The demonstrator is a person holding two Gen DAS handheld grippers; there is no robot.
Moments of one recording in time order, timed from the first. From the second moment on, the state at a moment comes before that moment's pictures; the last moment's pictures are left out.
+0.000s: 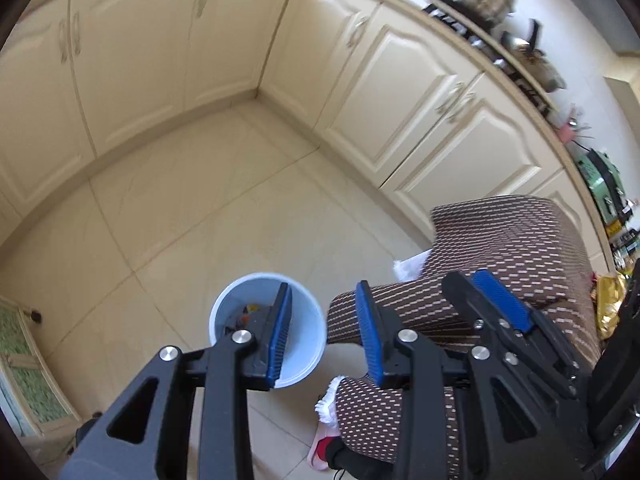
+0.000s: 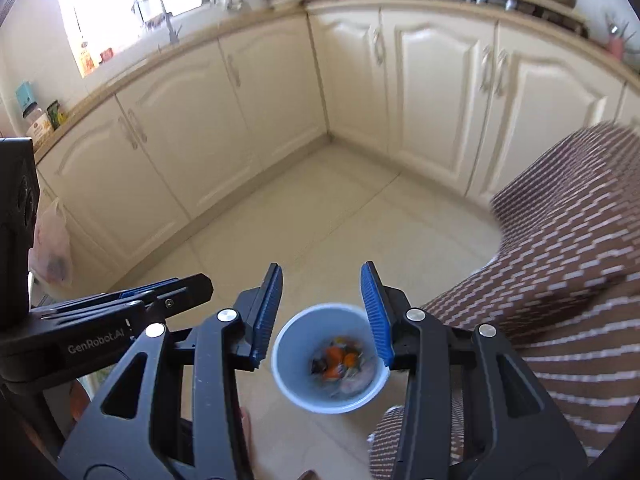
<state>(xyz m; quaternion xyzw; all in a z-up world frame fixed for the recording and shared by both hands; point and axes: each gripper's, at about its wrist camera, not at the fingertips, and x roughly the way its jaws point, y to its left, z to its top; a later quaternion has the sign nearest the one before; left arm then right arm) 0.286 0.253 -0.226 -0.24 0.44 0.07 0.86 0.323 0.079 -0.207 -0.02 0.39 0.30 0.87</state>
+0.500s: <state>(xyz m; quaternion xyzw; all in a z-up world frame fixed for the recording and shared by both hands) 0.314 0.005 -0.097 -0.09 0.37 -0.13 0.92 0.278 -0.190 -0.082 0.08 0.25 0.09 0.96</state>
